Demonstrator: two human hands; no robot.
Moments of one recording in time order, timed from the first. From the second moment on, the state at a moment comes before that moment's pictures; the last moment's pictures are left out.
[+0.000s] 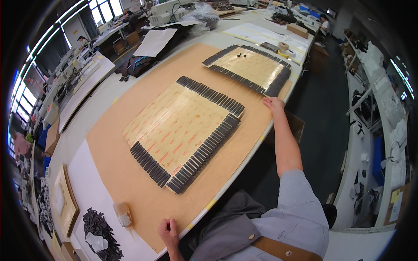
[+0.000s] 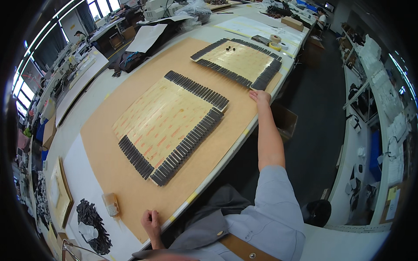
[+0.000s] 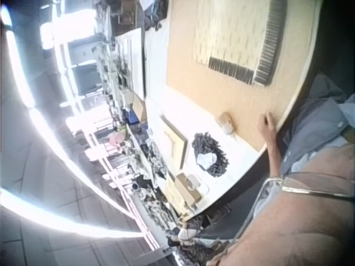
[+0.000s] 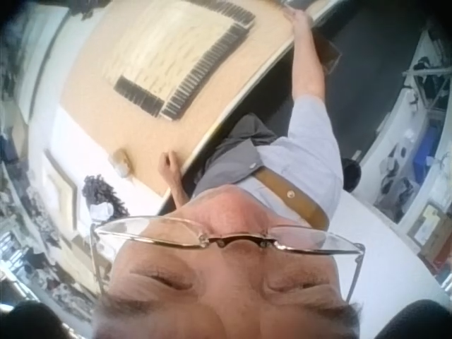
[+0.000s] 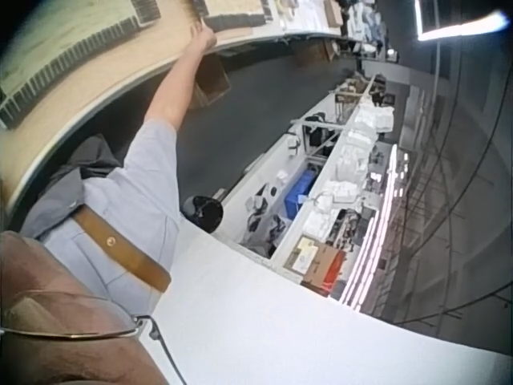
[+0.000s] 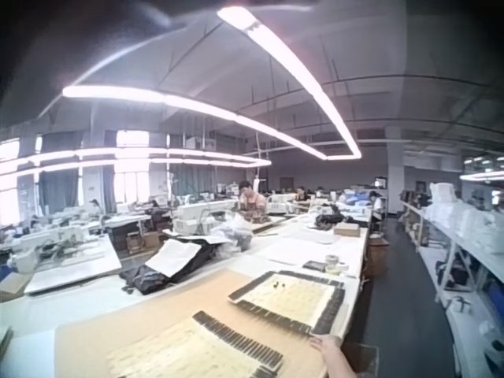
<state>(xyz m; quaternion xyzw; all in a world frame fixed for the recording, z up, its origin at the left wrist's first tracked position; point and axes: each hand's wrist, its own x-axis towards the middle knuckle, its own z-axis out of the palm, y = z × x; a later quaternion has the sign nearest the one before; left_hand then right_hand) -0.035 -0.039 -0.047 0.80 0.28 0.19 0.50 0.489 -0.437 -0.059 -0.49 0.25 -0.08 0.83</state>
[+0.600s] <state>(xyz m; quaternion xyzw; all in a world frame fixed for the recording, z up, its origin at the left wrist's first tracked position) -0.040 -0.032 -0.056 0.79 0.28 0.19 0.52 0.494 -0.453 -0.066 -0.50 0.23 -0.07 0.83</state>
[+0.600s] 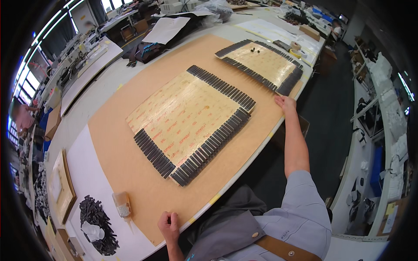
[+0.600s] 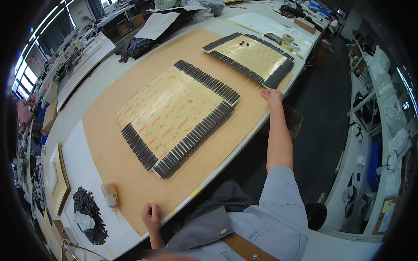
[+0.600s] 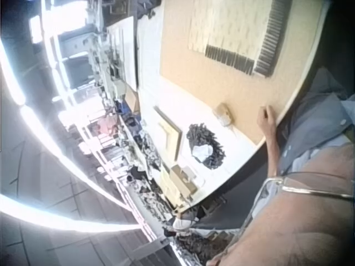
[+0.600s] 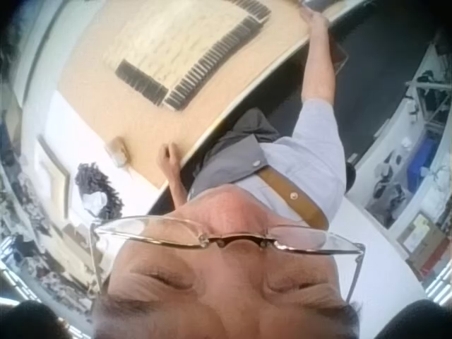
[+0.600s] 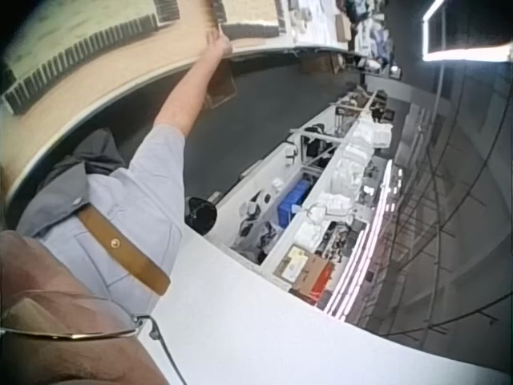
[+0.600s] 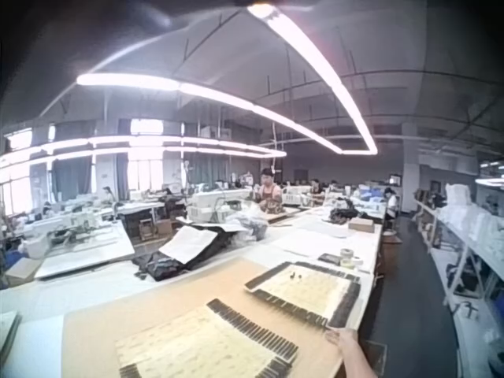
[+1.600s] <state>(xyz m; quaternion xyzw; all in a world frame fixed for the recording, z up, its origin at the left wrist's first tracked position) 0.045 -0.064 -0.034 0.90 0.34 0.20 0.18 0.814 -0.324 -0.031 -0.99 0.07 -0.10 0.12</state>
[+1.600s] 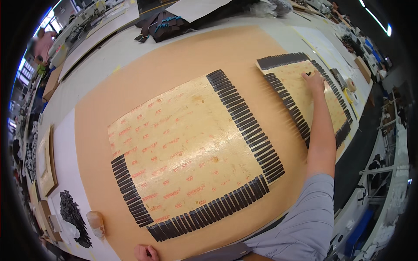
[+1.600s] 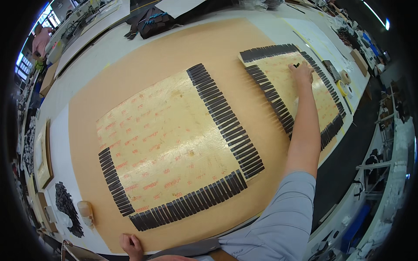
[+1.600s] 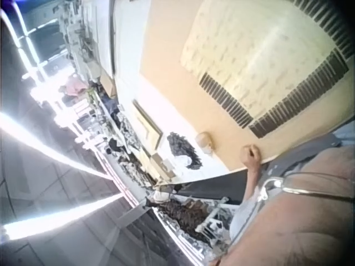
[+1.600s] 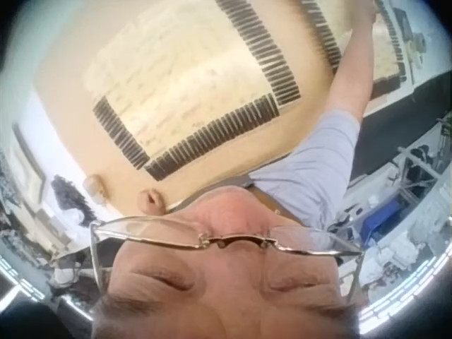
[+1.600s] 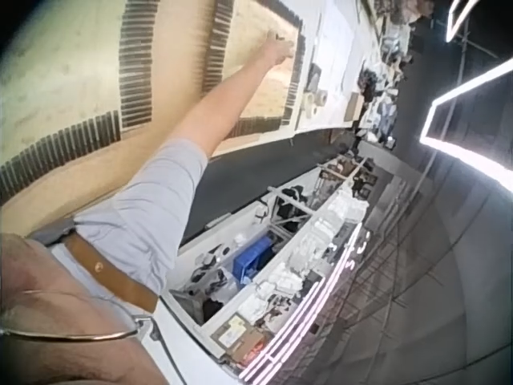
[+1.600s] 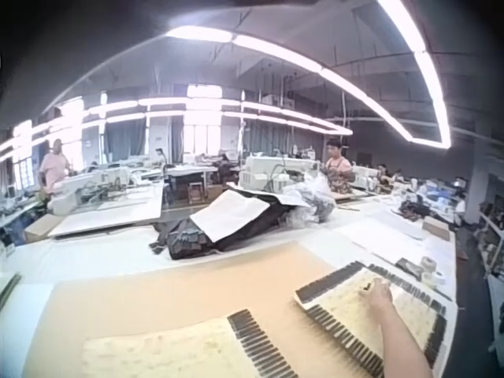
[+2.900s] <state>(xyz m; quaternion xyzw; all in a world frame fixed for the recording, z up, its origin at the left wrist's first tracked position) 0.017 -0.059 -0.043 0.88 0.30 0.25 0.26 0.372 -0.118 0.005 -0.80 -0.52 0.17 0.24</state>
